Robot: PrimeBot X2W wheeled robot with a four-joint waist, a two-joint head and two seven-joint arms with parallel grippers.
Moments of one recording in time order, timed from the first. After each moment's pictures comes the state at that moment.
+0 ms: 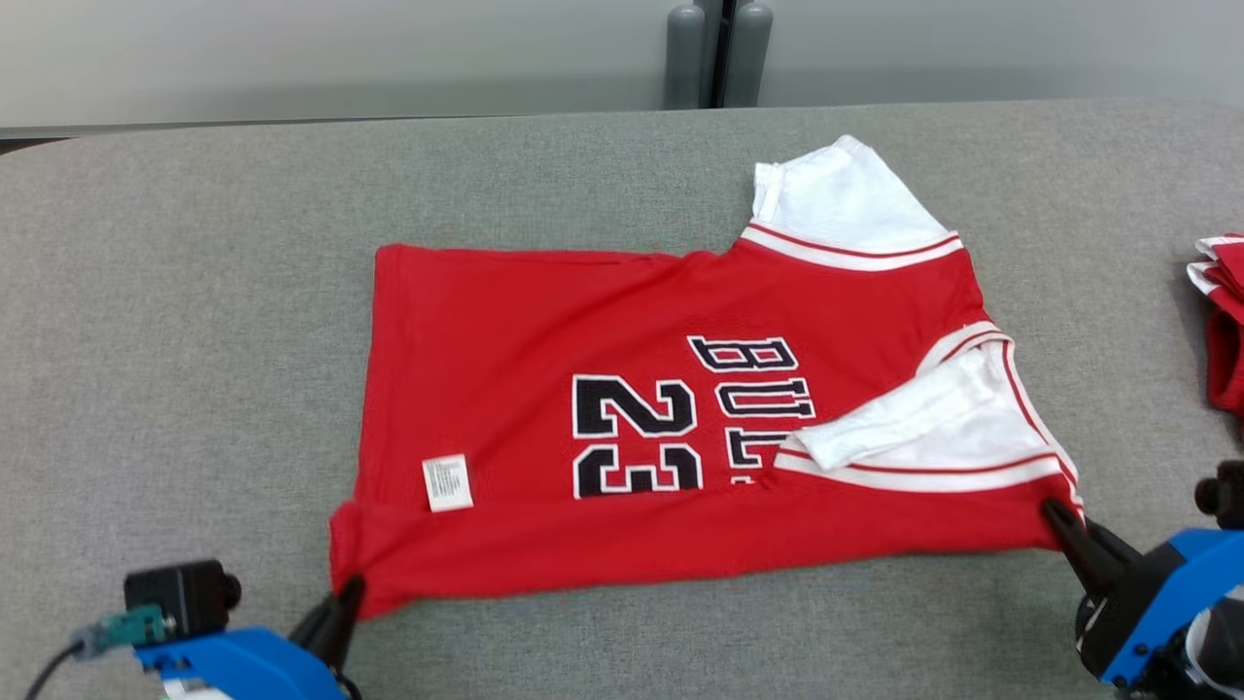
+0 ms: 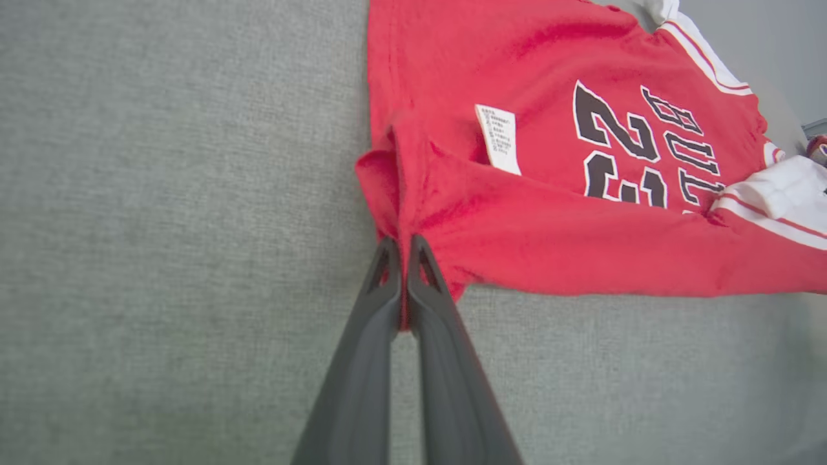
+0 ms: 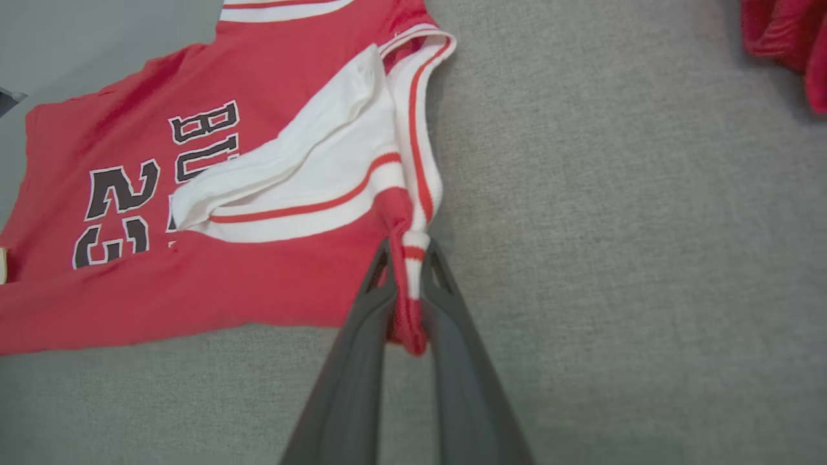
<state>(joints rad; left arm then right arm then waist) 0.04 0.59 -0.42 -0.20 -0.94 0.30 0.30 -0.03 -0.05 -0.26 -0.14 0.41 0.13 0.71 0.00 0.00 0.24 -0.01</state>
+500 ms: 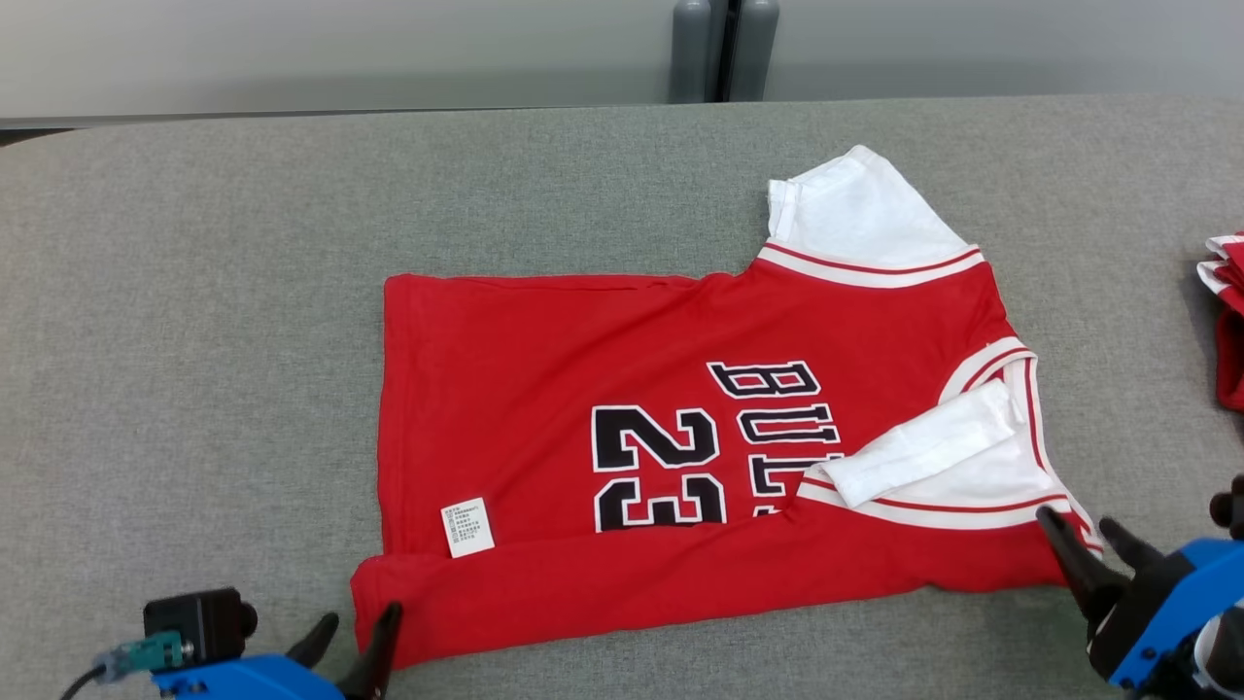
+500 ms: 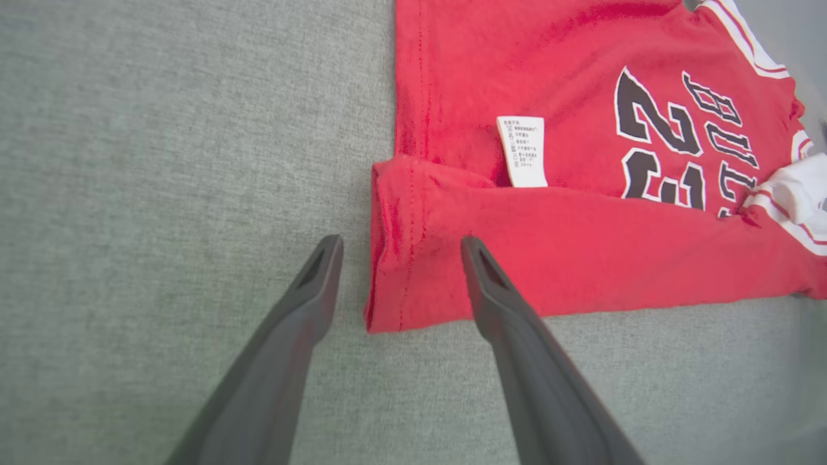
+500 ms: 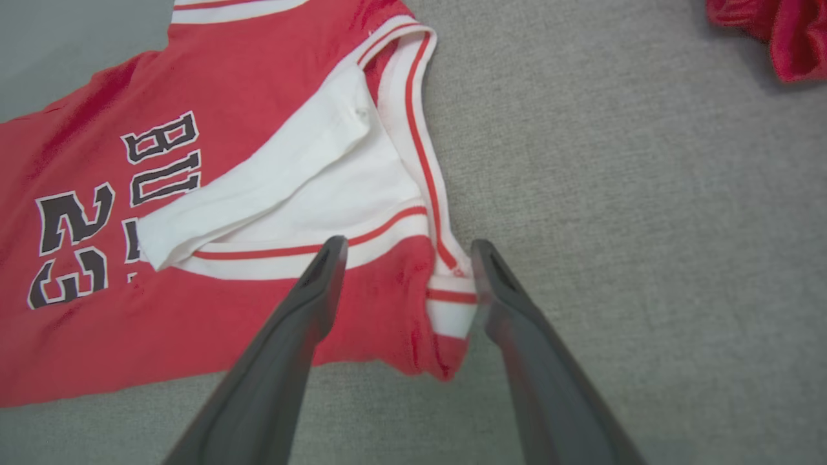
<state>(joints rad) 0.13 0.58 -0.45 -0.24 -0.95 0.34 0.30 0.01 -0.05 -0.30 -0.10 0.40 0.13 0.68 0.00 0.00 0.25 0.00</state>
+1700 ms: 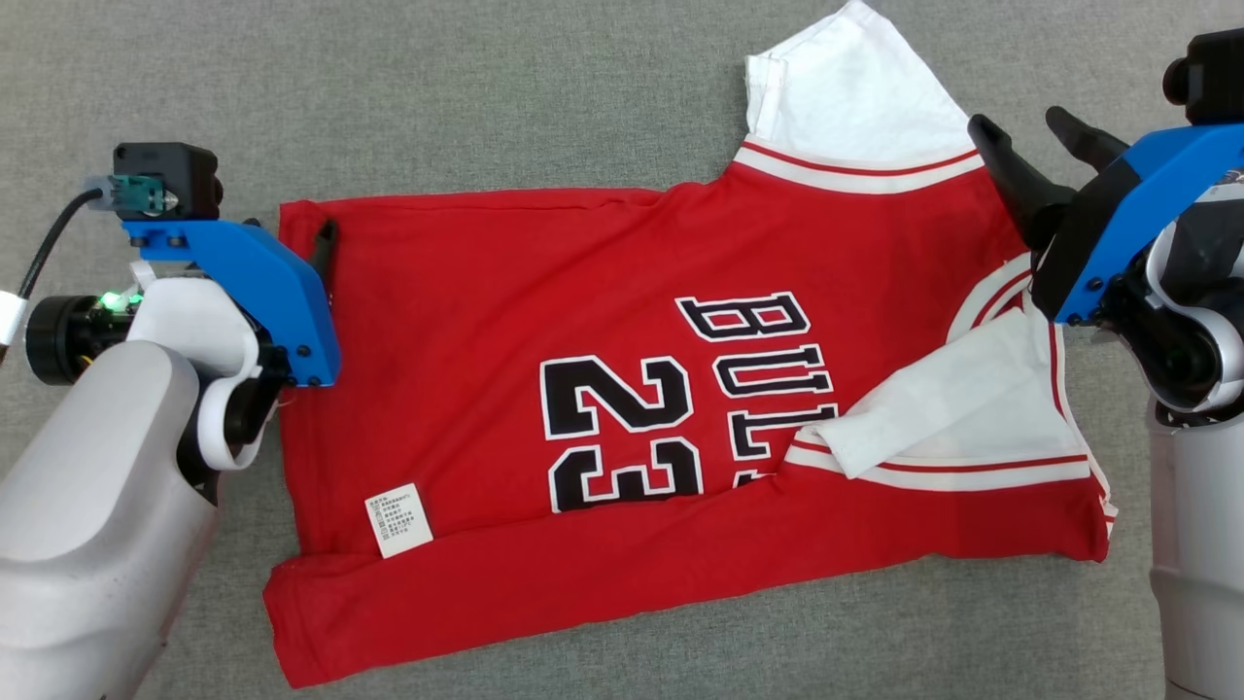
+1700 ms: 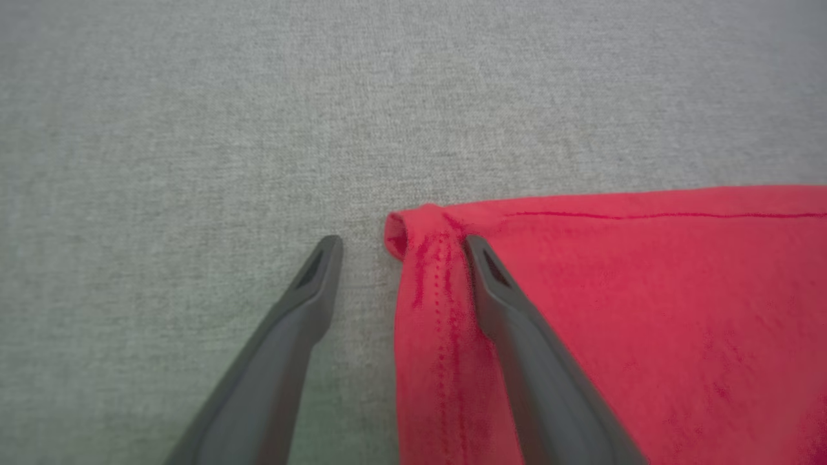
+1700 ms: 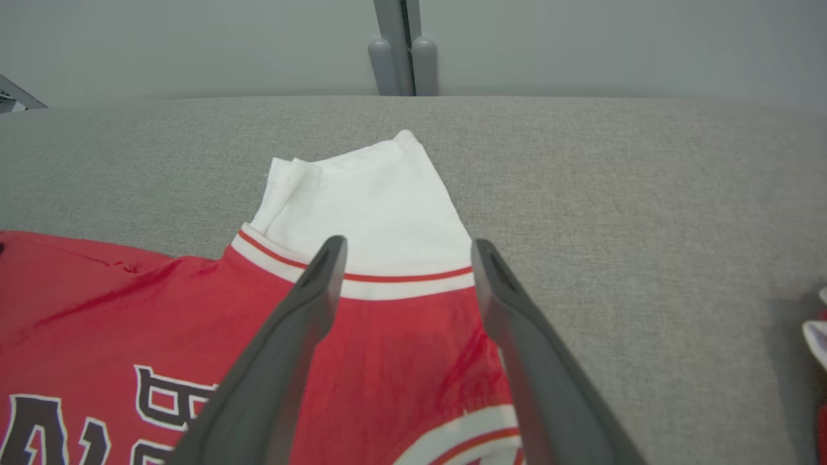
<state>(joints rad) -0.73 0.47 -0.56 0.39 -0.74 0.18 0.44 -0.68 -0.15 -0.07 0.10 0.31 0.13 0.71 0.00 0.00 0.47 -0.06</state>
